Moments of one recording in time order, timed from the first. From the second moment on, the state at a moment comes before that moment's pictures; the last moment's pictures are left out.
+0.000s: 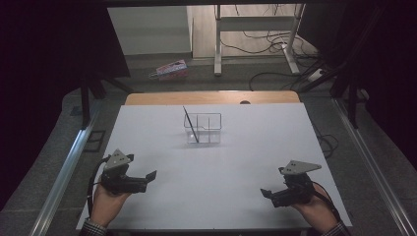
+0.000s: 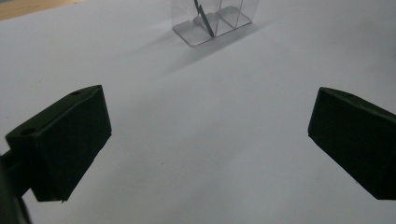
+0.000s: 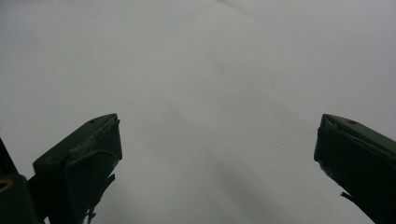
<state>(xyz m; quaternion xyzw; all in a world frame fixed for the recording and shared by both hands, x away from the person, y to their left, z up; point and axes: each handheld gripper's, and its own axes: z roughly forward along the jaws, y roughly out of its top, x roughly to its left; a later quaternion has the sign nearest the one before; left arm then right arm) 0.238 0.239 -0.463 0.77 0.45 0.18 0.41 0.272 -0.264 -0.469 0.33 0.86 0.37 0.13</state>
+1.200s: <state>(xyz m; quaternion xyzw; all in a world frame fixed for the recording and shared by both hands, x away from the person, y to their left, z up) 0.198 0.256 -0.481 0.78 0.47 0.20 0.36 0.271 -0.263 -0.470 0.33 0.86 0.36 0.13</state>
